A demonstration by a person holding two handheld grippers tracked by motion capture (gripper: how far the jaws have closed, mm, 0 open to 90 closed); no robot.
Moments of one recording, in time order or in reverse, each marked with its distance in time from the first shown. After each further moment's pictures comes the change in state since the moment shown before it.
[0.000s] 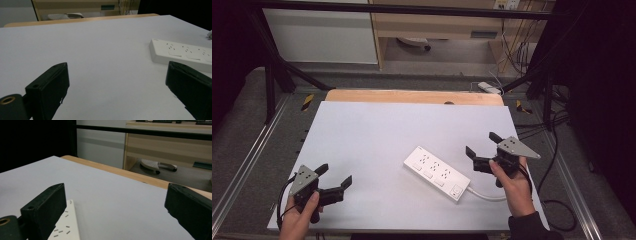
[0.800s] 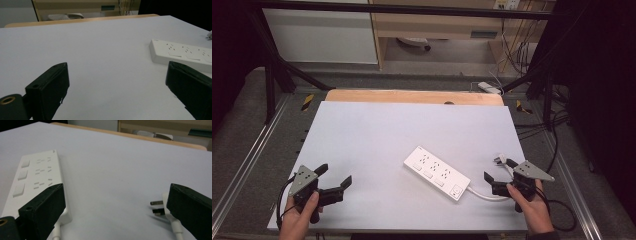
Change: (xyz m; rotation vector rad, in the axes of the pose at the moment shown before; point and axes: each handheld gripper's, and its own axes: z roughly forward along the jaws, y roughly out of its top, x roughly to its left) left arm 0.000 0.000 -0.001 -0.002 0.002 0.000; right arm -0.030 -0.079 -0.041 0.181 -0.028 0.034
